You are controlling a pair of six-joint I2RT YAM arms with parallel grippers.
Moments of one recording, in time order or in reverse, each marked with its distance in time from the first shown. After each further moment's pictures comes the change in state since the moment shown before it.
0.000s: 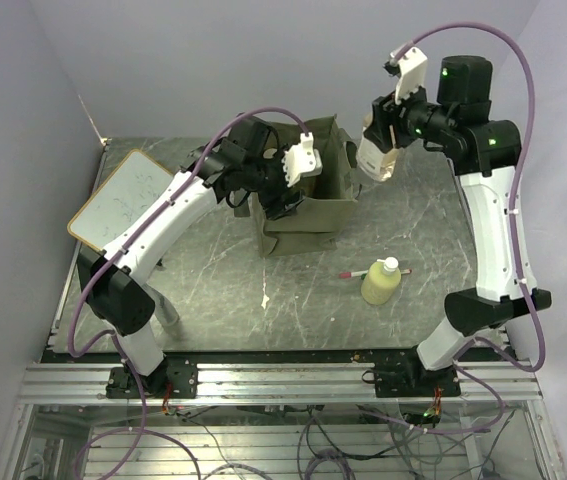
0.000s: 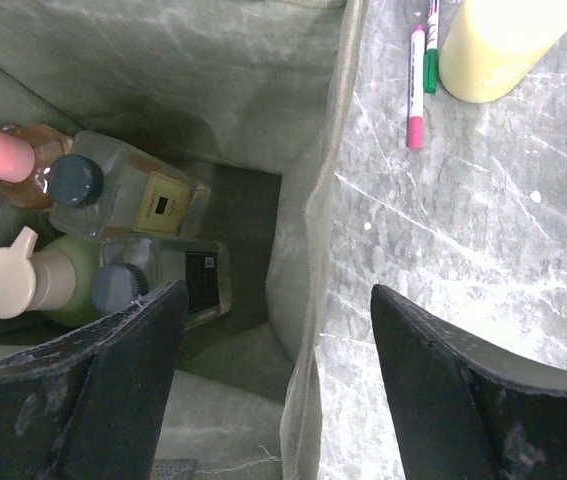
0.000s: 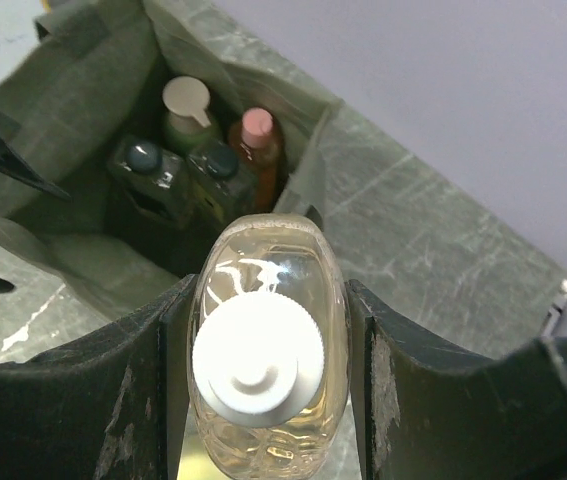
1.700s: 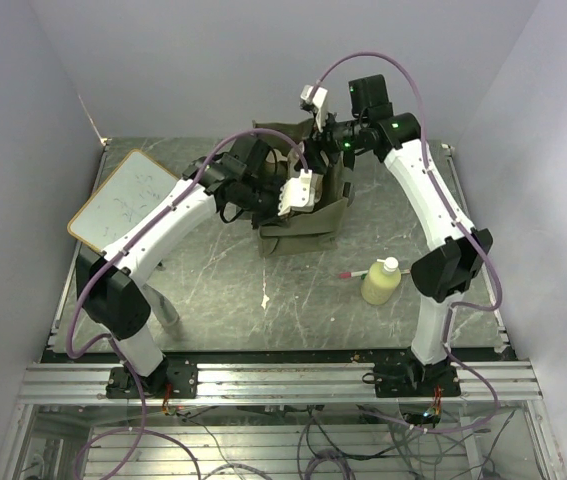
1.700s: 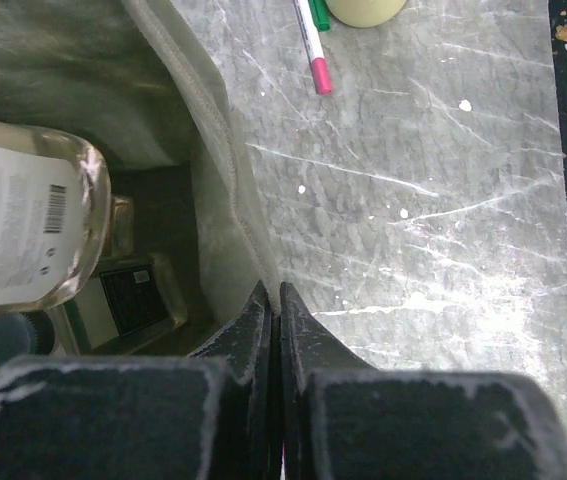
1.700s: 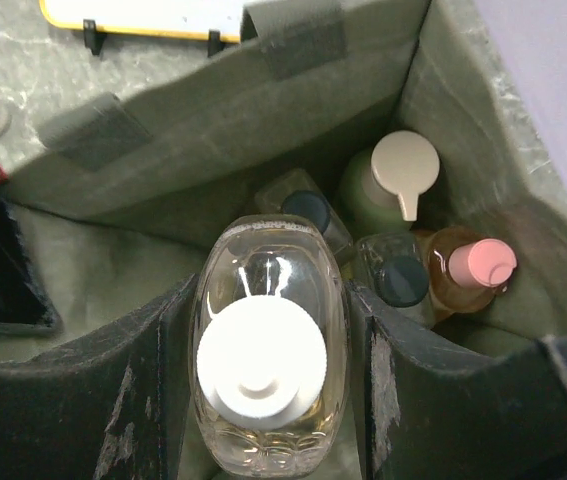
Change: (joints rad) left arm 0.002 -0.033 -0.135 -0.112 0.148 0.291; right arm 0.160 0.299 -0.071 0.152 -0.404 -0.187
